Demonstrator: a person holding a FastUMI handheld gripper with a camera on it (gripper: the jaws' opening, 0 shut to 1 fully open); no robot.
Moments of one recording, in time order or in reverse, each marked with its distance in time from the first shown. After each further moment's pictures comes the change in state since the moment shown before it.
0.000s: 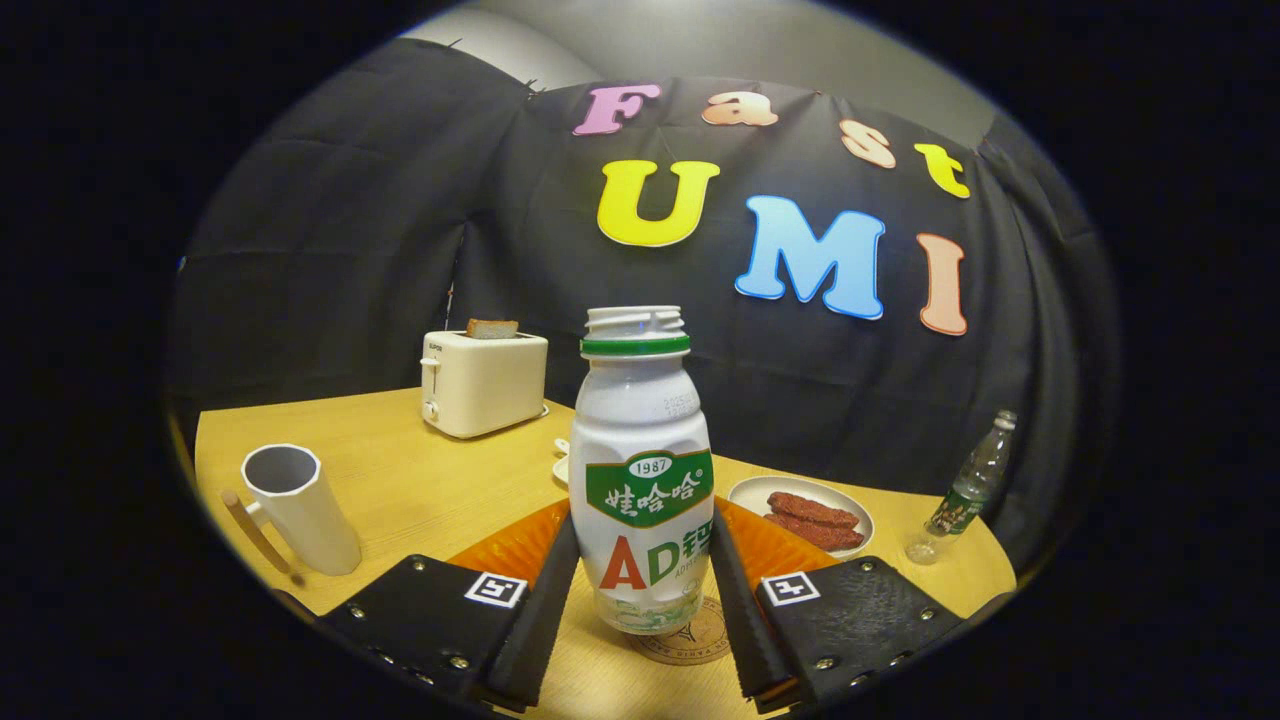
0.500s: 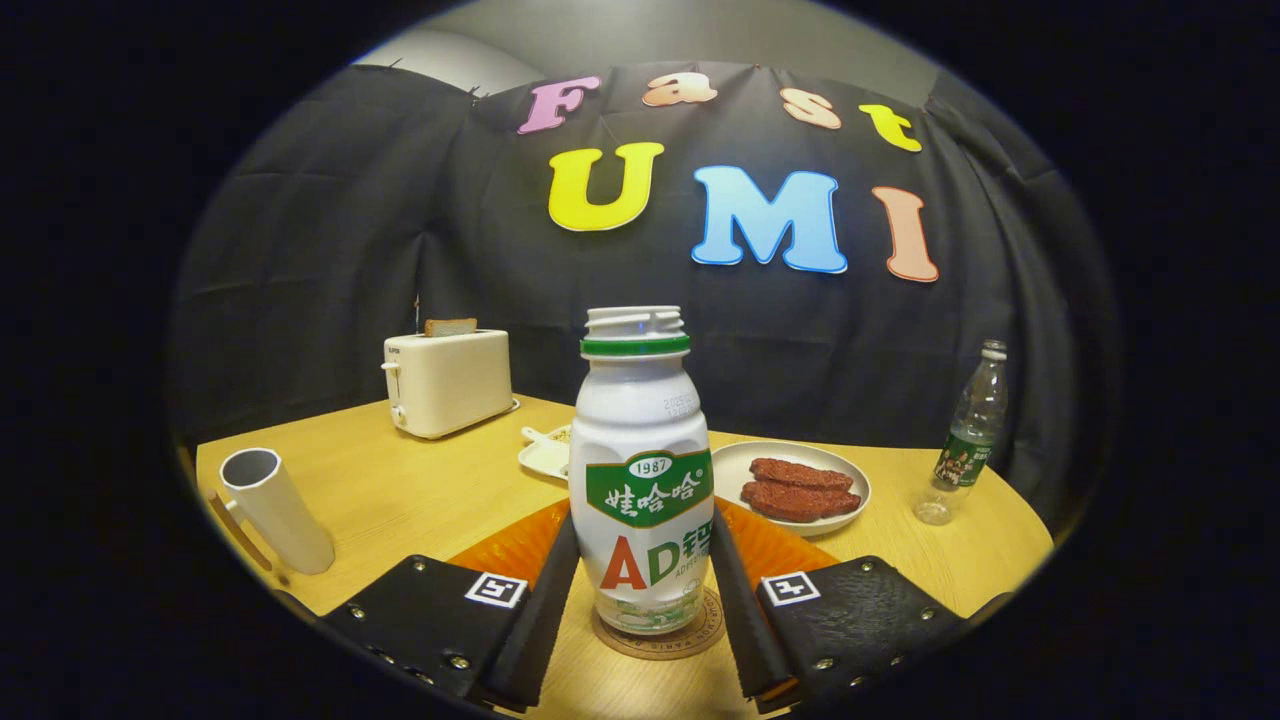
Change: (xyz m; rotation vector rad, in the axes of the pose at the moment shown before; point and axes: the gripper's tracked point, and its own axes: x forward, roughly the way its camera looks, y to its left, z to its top) arm 0.011 -0.033 -0.033 0.118 0.023 -0.046
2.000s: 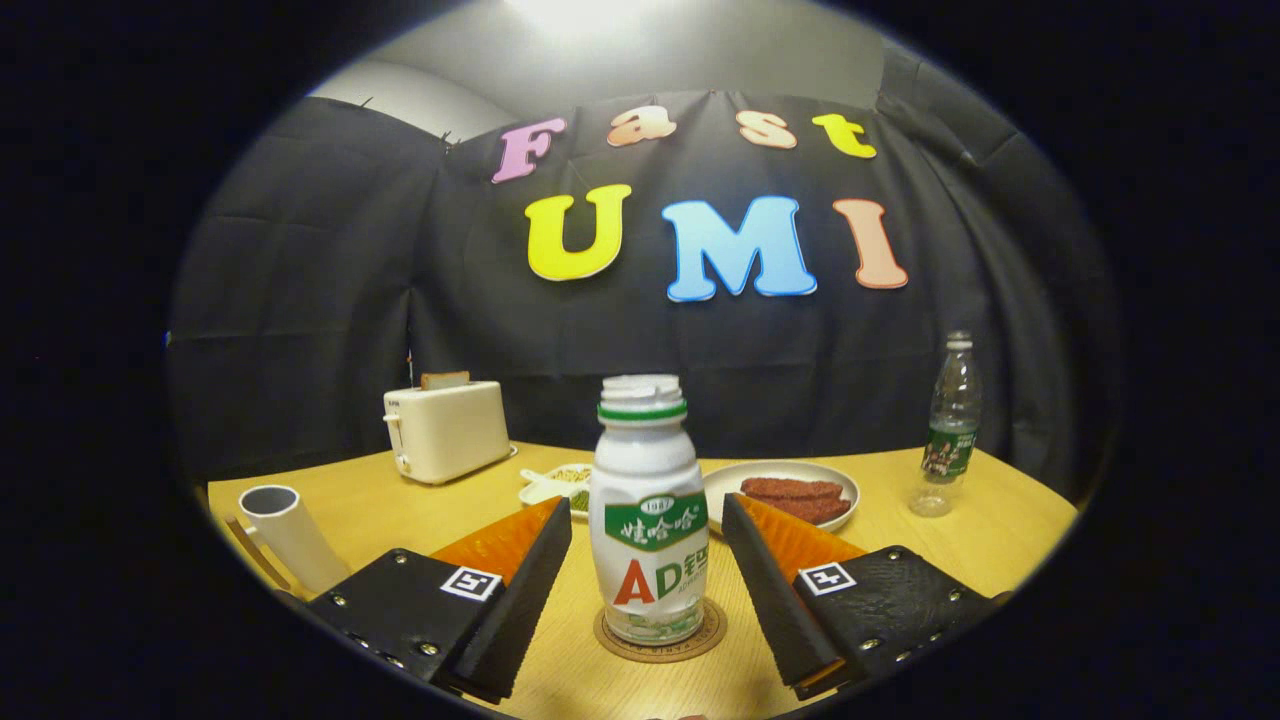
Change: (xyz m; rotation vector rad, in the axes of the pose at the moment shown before) arm -0.030 -0.013 0.037 0.080 -0.192 -0.027
